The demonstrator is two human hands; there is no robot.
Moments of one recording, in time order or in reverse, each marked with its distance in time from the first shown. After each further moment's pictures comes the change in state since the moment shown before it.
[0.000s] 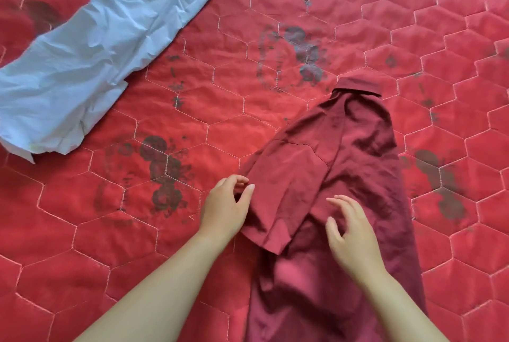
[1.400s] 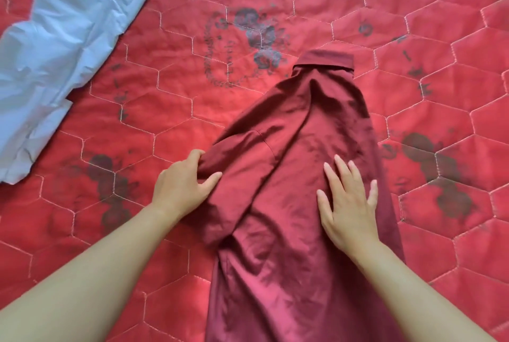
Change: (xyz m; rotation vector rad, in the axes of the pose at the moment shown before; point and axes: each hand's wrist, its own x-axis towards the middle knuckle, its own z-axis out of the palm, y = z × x) left_hand 0.067 0.021 0.020 0.606 0.002 0.166; right_hand 0.069 0.088 -0.006 -0.266 -0.037 -0.051
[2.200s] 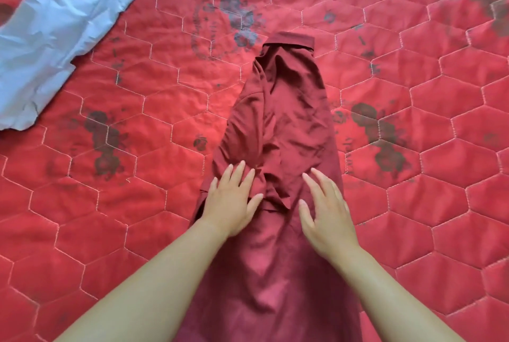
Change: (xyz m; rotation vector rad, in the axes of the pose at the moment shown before) left_hand -0.128 0.125 0.059 0.165 -0.224 0.155; right_hand -0.105 0.035 -0.039 0.182 -0.077 -0.086
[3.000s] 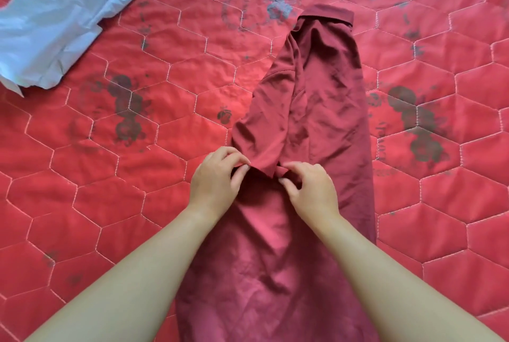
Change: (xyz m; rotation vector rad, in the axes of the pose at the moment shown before) left_hand -0.032 -0.045 0.003 -0.378 0.474 -0.063; right_hand 0.026 -0.033 0.055 0.057 0.033 -0.119
